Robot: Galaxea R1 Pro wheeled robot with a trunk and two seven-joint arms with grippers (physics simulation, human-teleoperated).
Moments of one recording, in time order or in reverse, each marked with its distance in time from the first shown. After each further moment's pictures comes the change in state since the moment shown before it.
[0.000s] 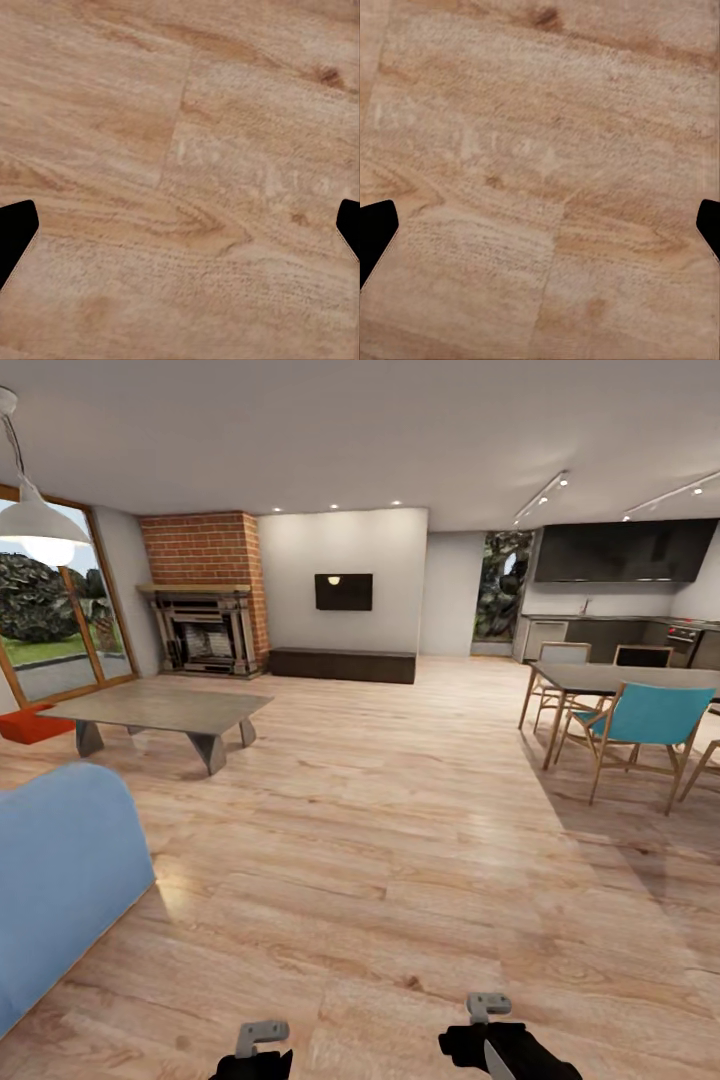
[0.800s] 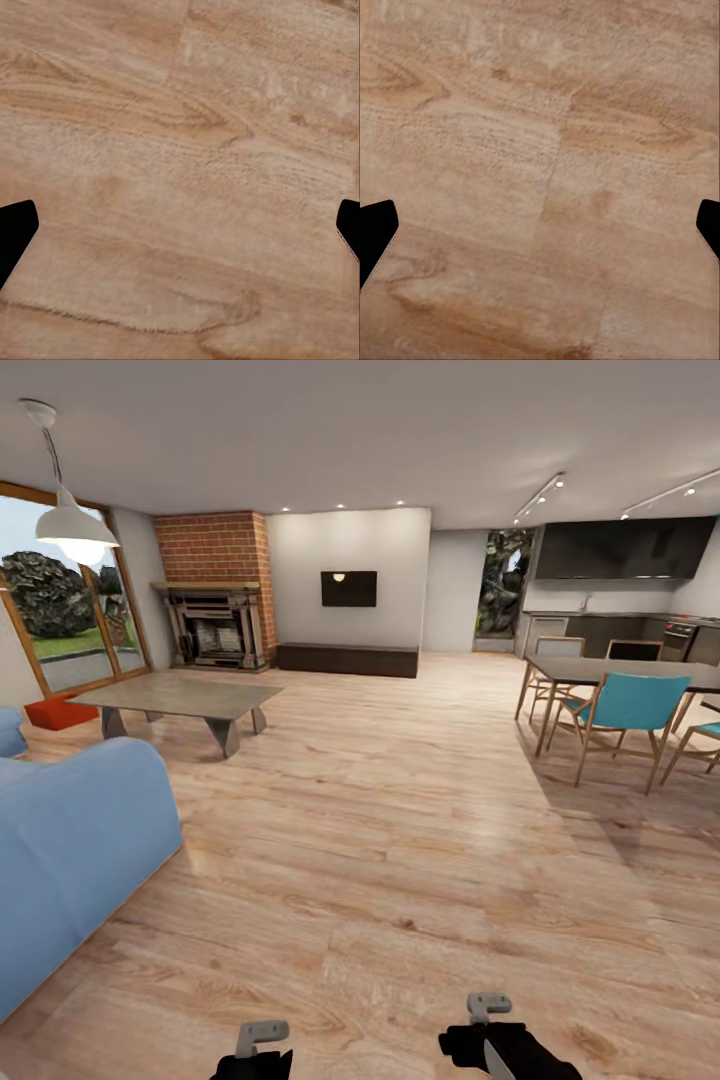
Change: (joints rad) left arm 0.000 0.000 0.000 0.000 0.000 0.000 0.000; right arm 0.000 0.000 0.000 0.000 0.000 0.000 0.000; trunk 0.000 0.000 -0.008
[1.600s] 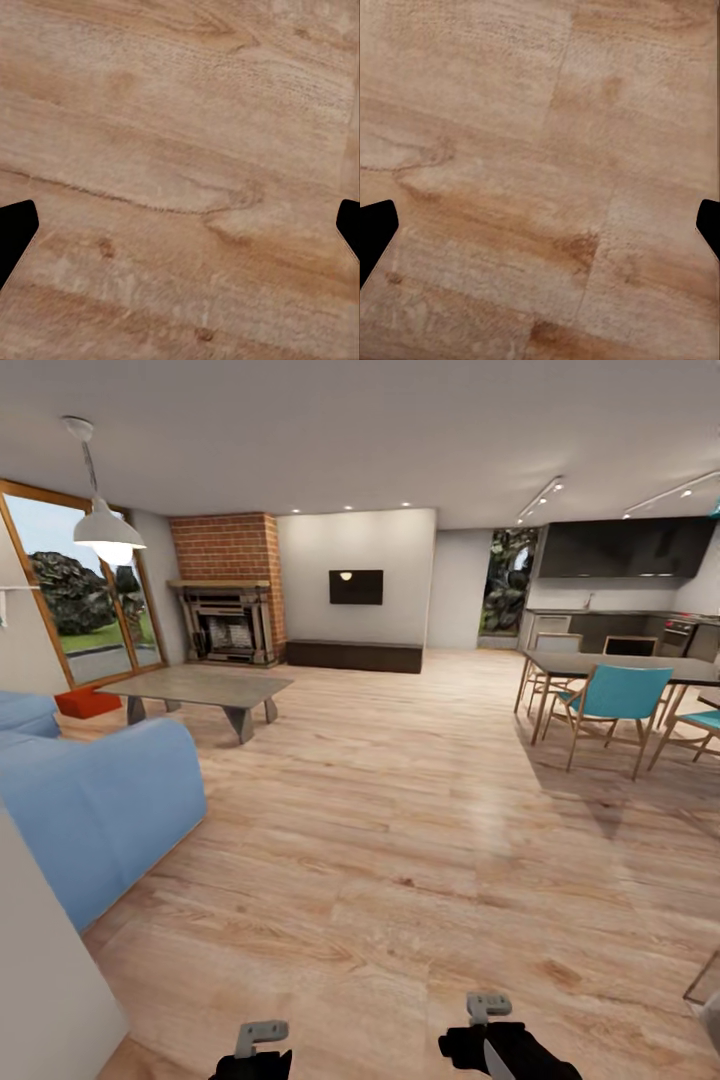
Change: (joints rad) left arm 0.000 0.001 0.000 0.000 0.000 0.000 0.000; right arm 0.000 0.001 0.000 -0.001 0.000 0.017 0.000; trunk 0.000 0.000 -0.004
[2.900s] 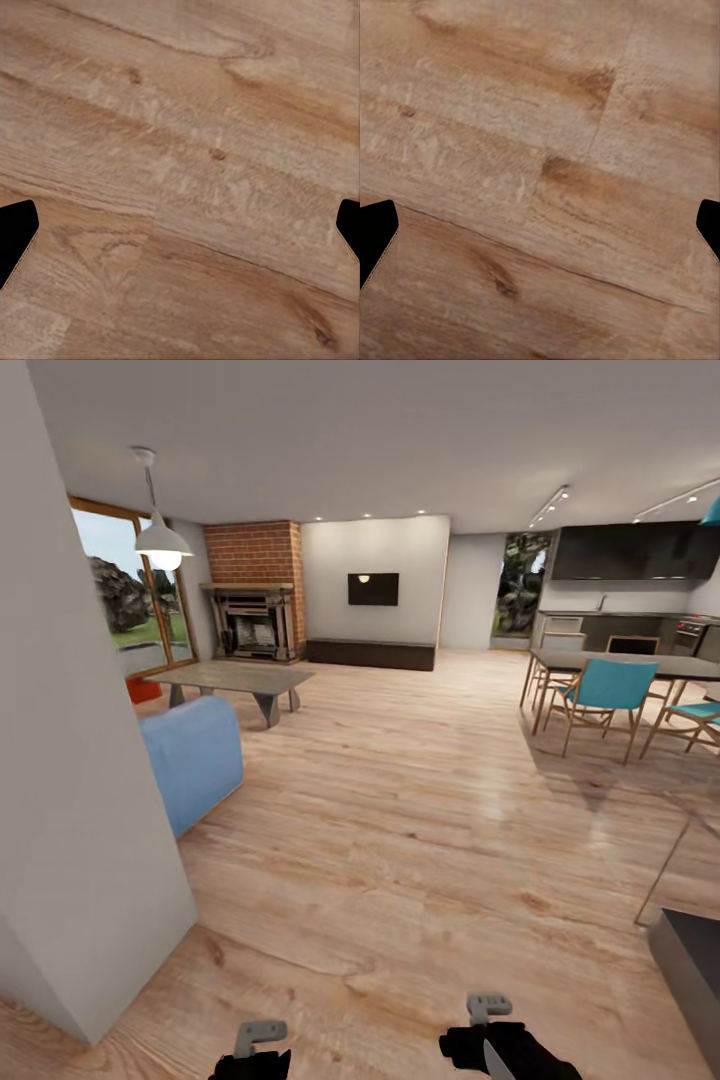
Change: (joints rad) left arm 0.000 0.003 0.000 0.000 0.000 0.000 0.000; right arm 0.000 0.001 -0.001 0.000 0.000 0.001 -0.007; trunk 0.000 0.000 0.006
